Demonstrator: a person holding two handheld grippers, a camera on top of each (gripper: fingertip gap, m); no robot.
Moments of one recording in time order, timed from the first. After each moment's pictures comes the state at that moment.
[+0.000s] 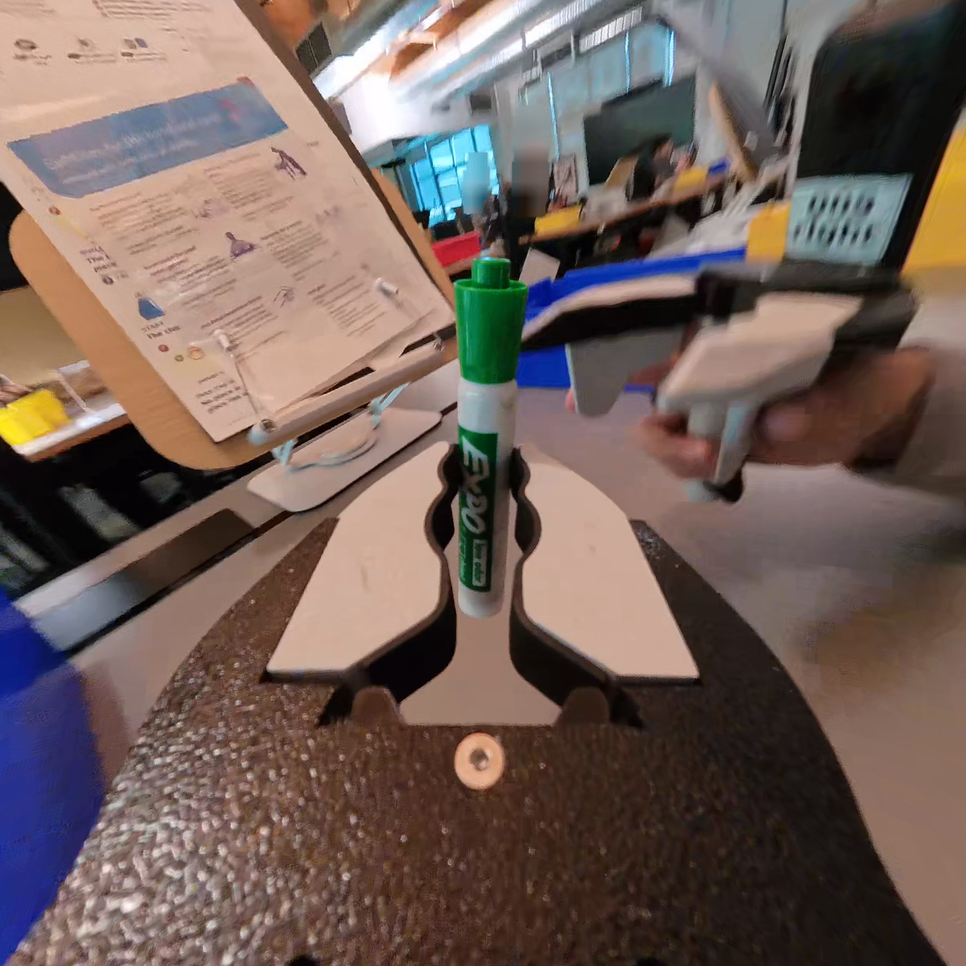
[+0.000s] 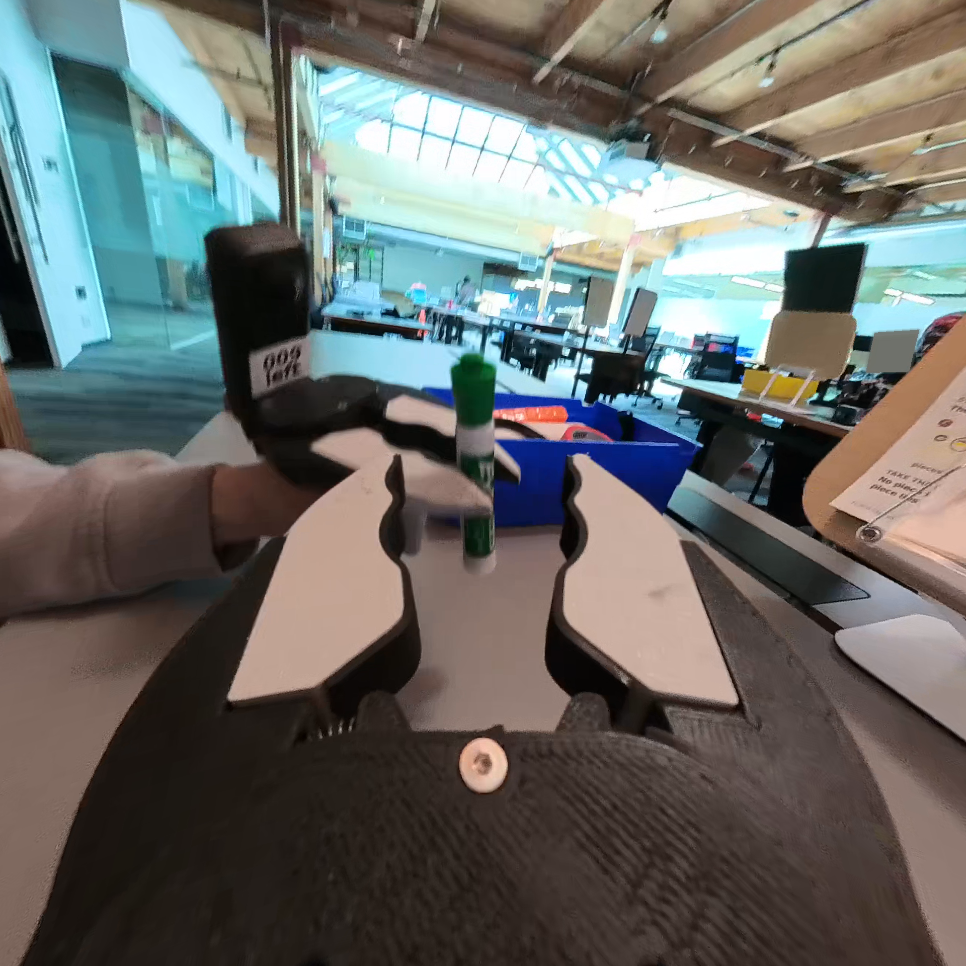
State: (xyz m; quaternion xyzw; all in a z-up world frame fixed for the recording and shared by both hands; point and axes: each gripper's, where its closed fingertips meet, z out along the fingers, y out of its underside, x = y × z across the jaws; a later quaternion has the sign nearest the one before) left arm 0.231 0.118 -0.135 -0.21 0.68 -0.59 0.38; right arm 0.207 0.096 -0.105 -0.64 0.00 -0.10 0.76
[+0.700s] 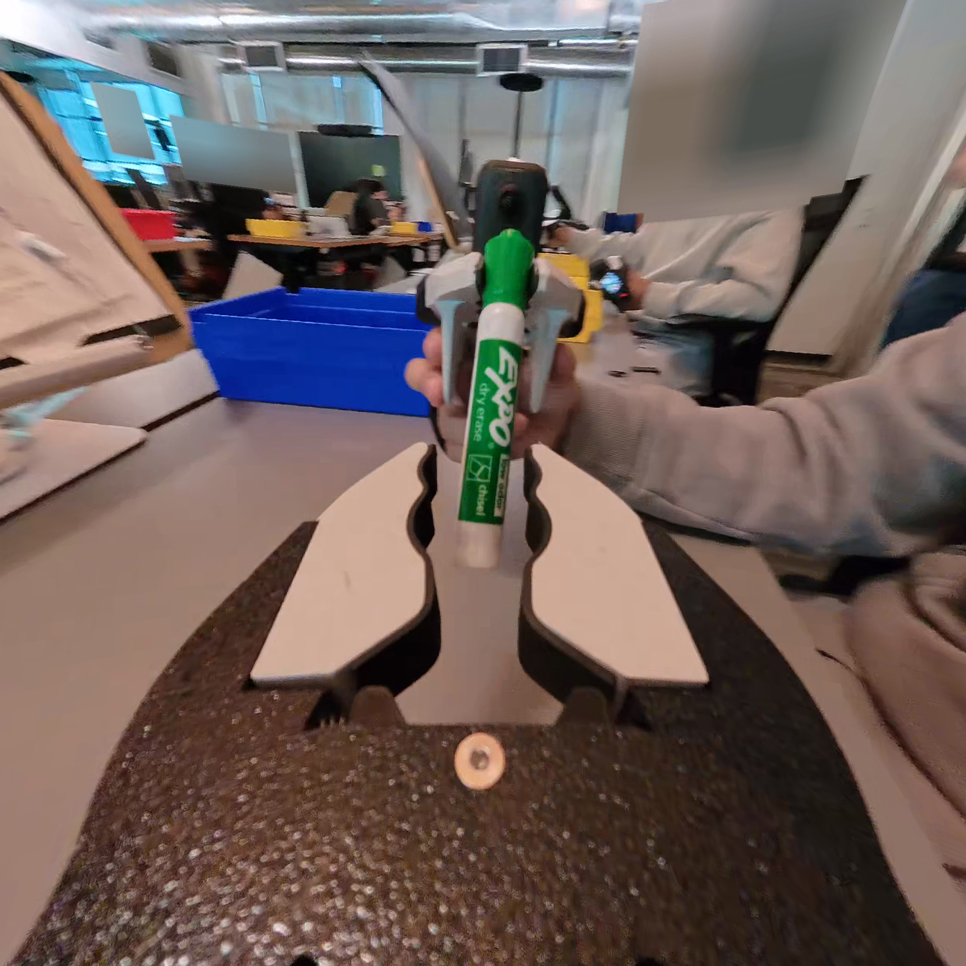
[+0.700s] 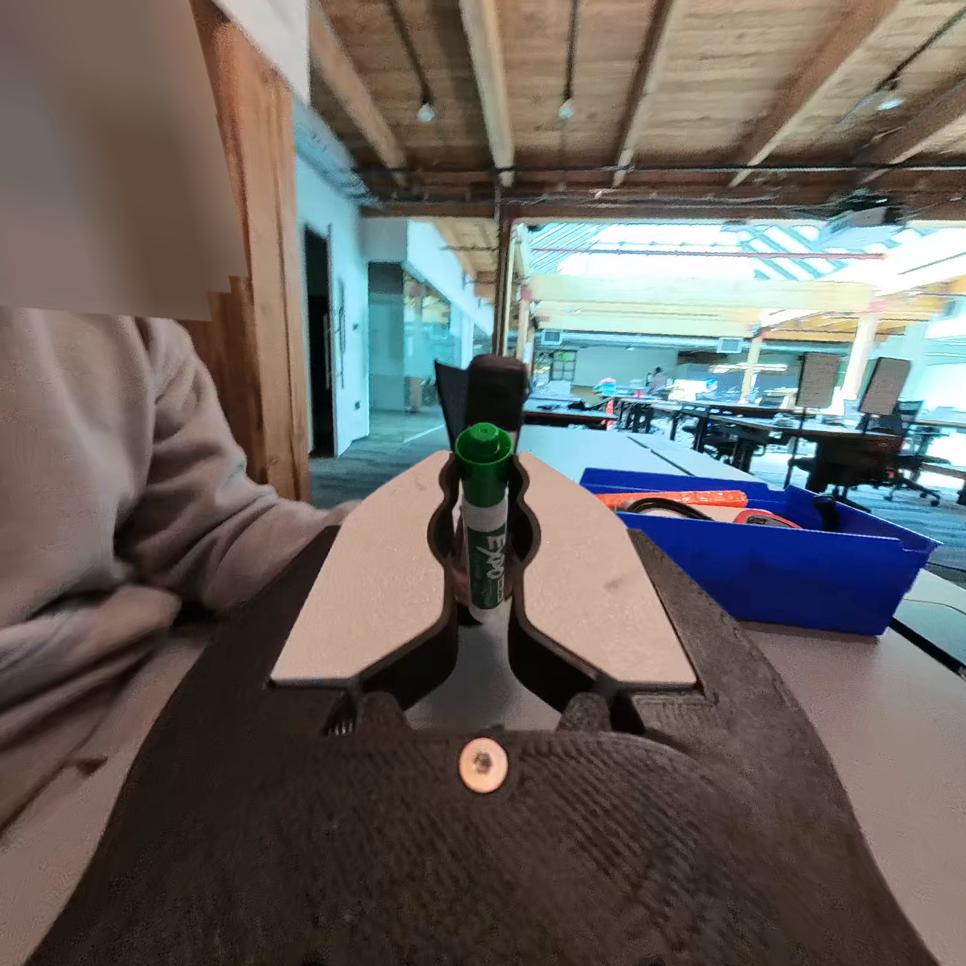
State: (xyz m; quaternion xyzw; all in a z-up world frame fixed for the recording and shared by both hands) left arm 0.170 0.080 -0.133 -0.12 0.70 -0.70 0.08; right arm 0.169 0.058 -0.079 -0.57 -0.11 0.10 0.81
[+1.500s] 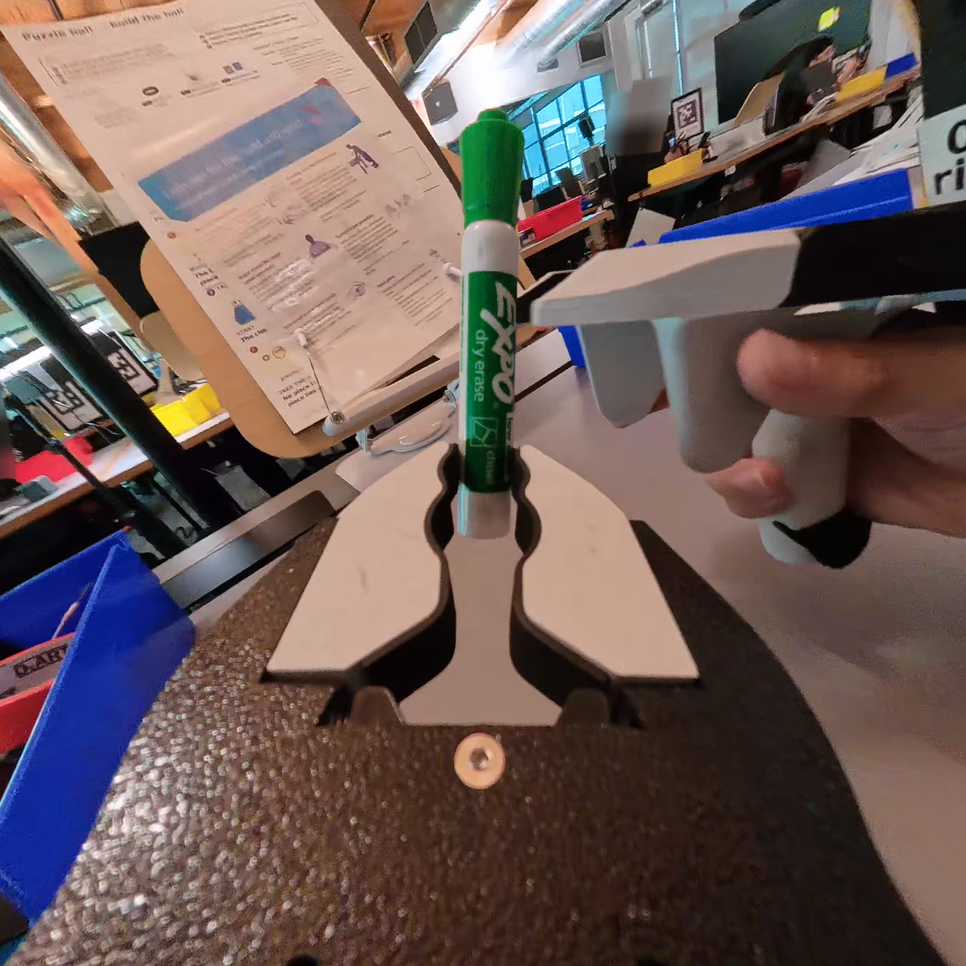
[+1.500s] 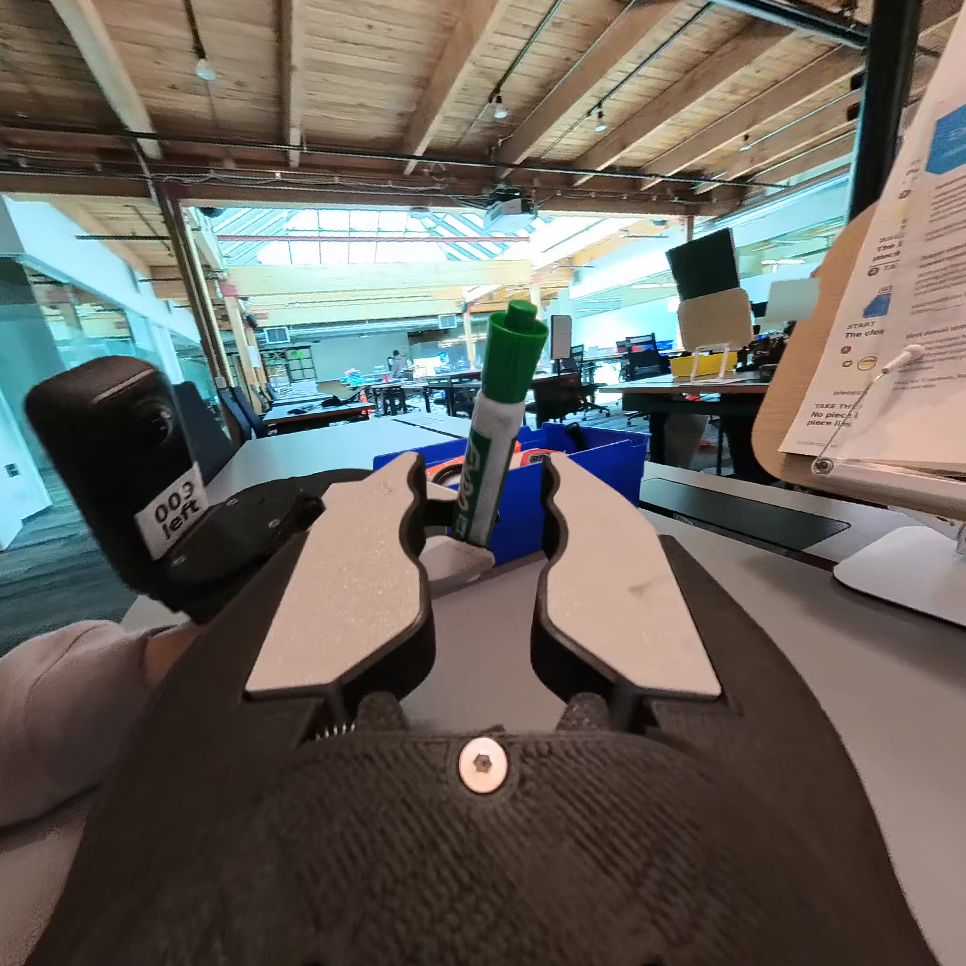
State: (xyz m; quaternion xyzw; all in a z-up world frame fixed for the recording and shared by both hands) left arm 0.242 0.111 -0.137 -0.25 0.65 -0.54 0.47; right arm 0.229 0.096 -0.094 -0.58 0.14 -0.09 0.80
